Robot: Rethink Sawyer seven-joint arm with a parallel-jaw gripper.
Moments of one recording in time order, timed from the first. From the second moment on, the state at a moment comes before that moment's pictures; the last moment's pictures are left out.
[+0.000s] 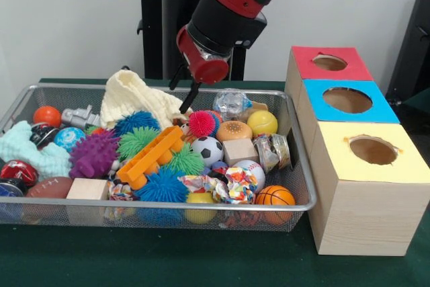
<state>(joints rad) 0.29 -0.30 -0.71 1.72 0.56 0.36 2.40</state>
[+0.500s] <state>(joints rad) 0.31 -0.30 -0.71 1.72 0.59 0.35 2.40</state>
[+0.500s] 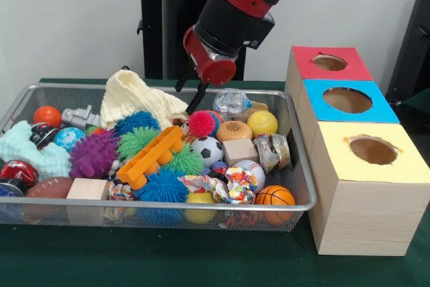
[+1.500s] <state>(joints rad) 0.53 -0.29 -0.70 1.80 0.68 0.24 2.41</state>
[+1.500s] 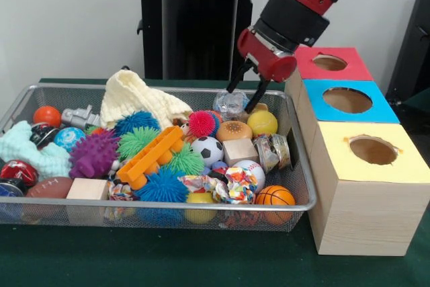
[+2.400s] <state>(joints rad) 0.30 -0.36 -0.44 2.08 0.48 -0.31 2.41</state>
